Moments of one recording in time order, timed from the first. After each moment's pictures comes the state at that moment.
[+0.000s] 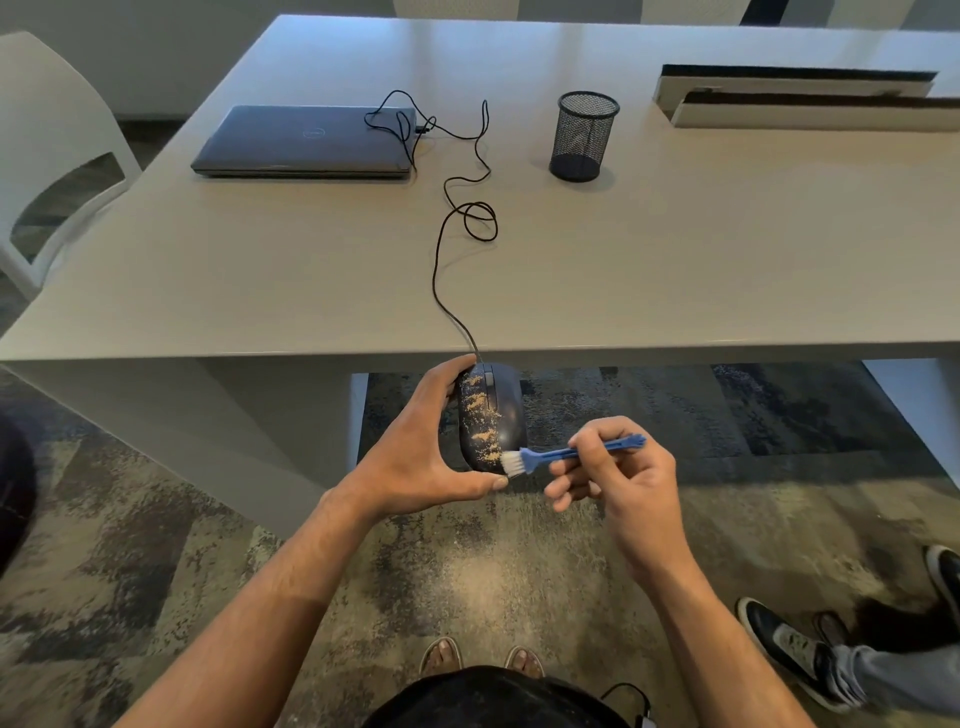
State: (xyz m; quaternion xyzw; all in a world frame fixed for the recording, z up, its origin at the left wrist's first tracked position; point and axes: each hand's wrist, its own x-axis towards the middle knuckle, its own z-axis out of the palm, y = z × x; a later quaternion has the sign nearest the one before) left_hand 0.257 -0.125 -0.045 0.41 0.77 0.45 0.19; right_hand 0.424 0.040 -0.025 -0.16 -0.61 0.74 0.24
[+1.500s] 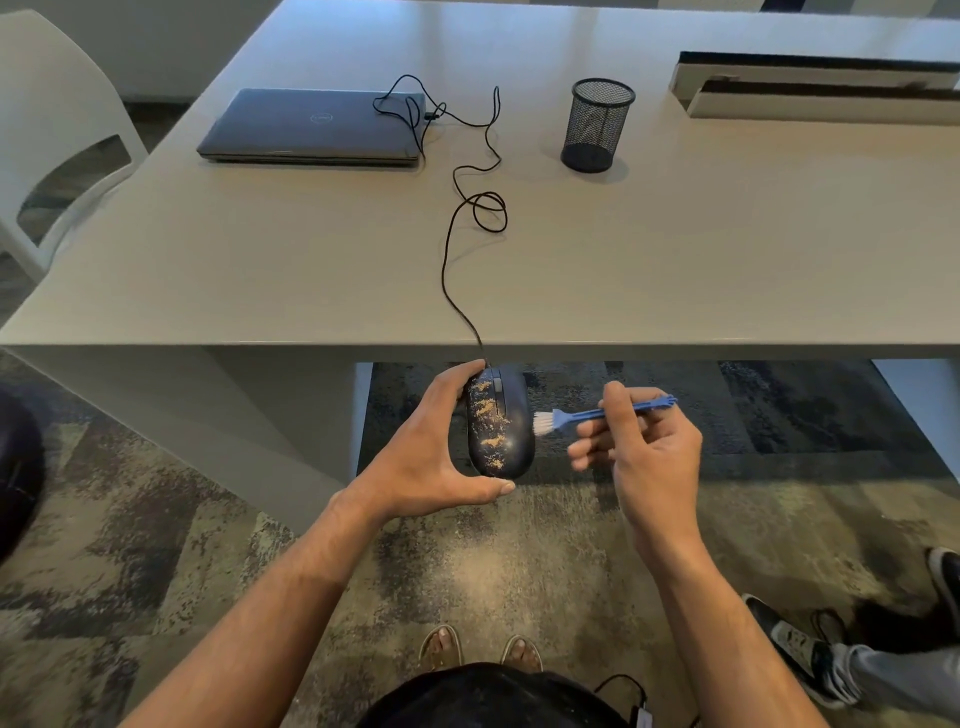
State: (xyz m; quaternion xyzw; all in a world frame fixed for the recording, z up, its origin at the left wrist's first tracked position) left_hand 0.263 -0.125 -0.053 0.40 0.78 0.44 0.20; right_hand 0.406 0.049 -0.014 -0.25 -0.61 0.69 0.30
